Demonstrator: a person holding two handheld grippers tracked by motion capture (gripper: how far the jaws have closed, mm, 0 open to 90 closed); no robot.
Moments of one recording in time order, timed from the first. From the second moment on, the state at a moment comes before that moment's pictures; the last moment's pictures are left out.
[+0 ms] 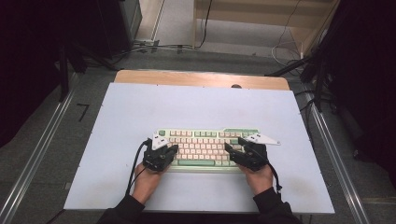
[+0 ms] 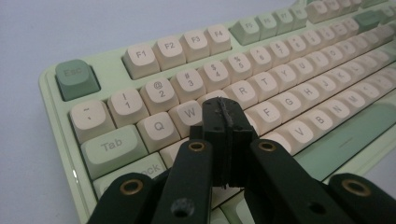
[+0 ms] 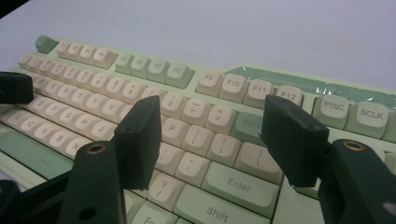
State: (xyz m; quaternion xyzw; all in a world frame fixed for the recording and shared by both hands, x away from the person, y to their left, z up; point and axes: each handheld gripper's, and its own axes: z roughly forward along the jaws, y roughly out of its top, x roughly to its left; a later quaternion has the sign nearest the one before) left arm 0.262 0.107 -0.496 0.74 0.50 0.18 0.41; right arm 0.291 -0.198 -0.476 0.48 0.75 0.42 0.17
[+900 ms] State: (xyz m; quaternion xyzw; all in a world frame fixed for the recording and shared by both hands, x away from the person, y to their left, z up) left arm 0.252 0.116 -0.484 0.69 0.50 0.21 0.47; right arm 0.290 -0.207 -0.475 0.48 0.75 0.42 0.17
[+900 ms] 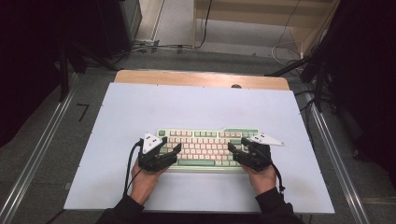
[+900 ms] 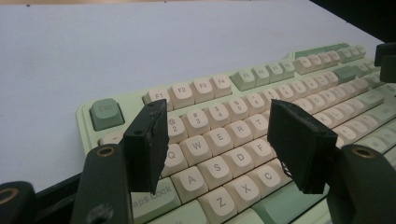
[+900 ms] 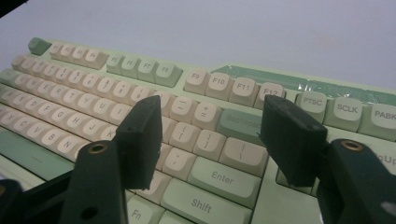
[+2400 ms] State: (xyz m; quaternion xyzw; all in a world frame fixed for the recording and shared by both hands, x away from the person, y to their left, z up) left arm 0.250 0.120 -0.485 0.69 0.51 0.21 0.47; right arm 0.276 -0.171 -0.491 0.40 0.82 0.40 0.12
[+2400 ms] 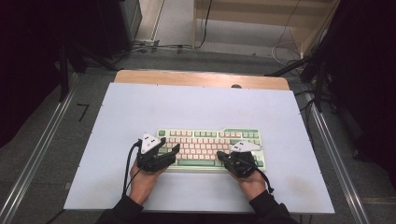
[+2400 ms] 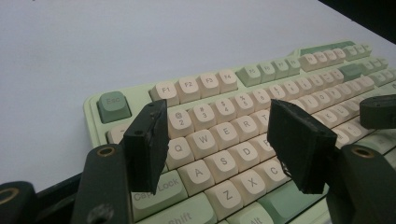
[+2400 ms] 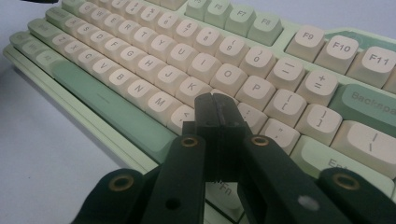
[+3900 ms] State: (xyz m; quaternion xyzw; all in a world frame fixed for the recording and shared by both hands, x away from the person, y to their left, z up) left arm 0.268 0.087 -0.488 0.73 0.47 0.18 0.46; right arm 0.283 -0.202 -0.482 0.48 0.75 0.43 0.14
